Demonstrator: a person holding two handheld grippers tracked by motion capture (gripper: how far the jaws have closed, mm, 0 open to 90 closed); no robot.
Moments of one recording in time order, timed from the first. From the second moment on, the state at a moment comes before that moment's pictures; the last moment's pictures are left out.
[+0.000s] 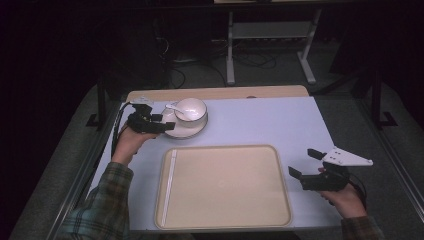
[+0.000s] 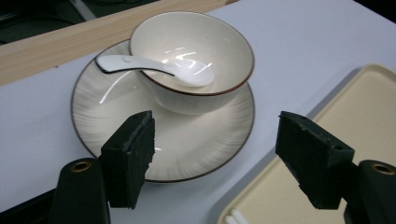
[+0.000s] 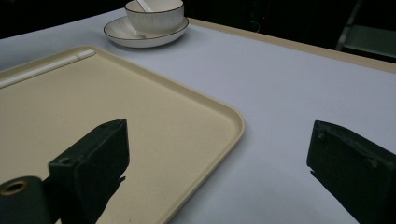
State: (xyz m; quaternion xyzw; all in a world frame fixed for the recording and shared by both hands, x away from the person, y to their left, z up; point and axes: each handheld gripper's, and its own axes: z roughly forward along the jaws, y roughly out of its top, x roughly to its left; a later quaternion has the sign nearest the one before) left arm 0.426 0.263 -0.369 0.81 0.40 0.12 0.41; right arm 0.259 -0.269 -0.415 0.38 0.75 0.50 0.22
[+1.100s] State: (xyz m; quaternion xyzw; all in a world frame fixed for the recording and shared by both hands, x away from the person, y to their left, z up) left arm 0.508 0.272 -0.372 0.79 0.44 0.11 0.40; right arm 0.261 -0.273 -0.420 0.39 0.75 0.49 0.21
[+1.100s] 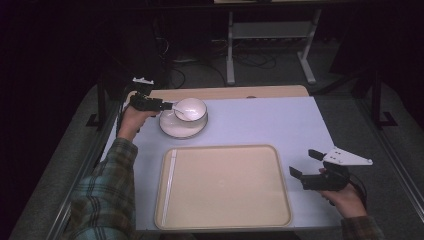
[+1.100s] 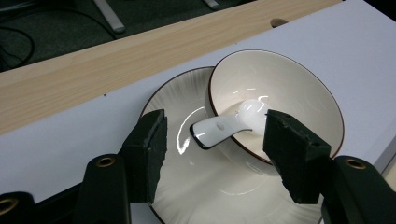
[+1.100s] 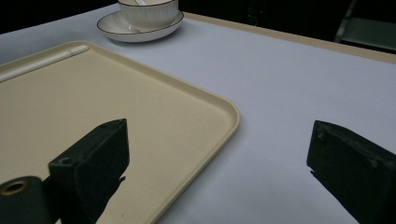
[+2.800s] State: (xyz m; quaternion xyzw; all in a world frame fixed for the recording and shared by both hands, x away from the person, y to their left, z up) left arm 0.493 0.271 -0.378 0.77 0.43 0.01 0.47; right arm 0.259 -0.273 -0.416 0.39 0.75 0.49 0.22
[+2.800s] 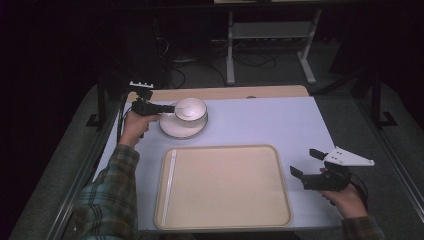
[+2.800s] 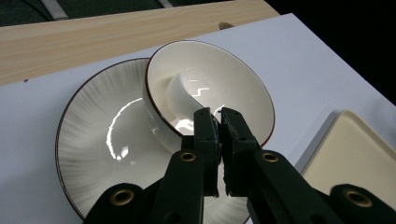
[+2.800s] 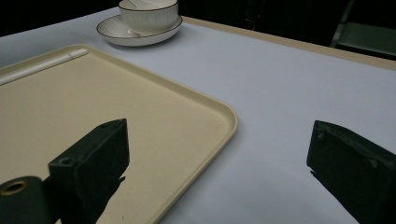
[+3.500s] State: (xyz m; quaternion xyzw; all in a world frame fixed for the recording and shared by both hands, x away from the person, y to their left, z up) left arm 0.480 0.273 -0.346 0.75 0.41 0.01 0.52; right arm 0.257 -0.276 -0.415 0.39 0.74 0.50 0.22
